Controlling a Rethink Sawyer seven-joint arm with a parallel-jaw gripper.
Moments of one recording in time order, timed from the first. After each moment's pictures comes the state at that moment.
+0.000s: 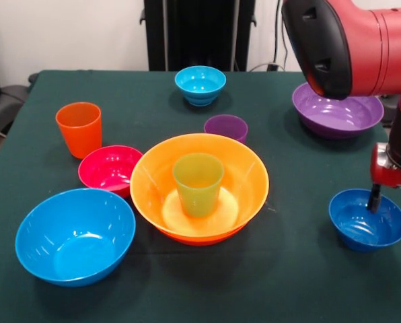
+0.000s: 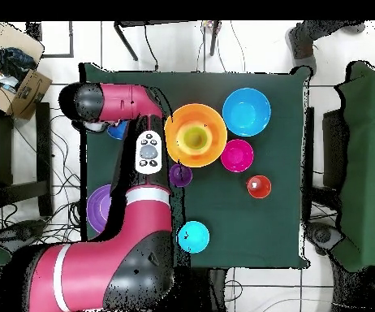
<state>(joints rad) 0.12 -0.16 -0.05 0.87 0.18 0.89 2.07</state>
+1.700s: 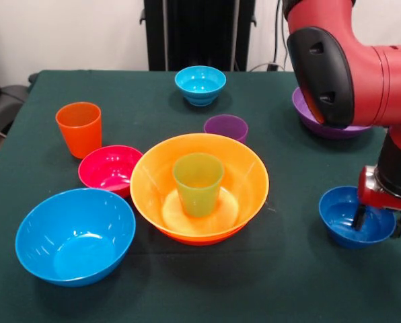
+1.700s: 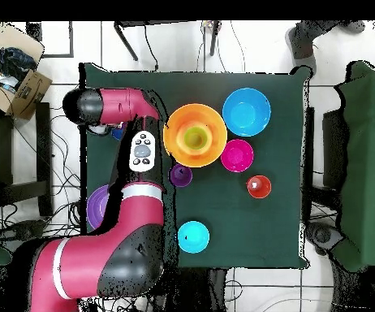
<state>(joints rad) 0.15 -0.03 -0.13 0.75 0.18 0.90 2.07</state>
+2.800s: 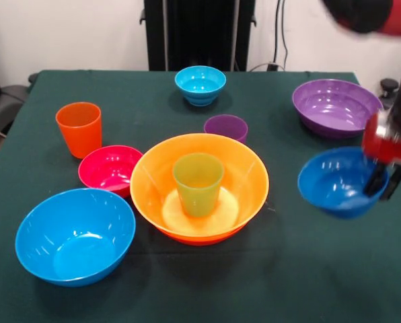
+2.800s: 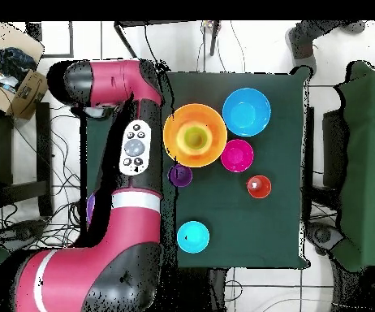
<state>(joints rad) 0.16 -0.15 -0.26 0.68 0.18 1.12 2.07</state>
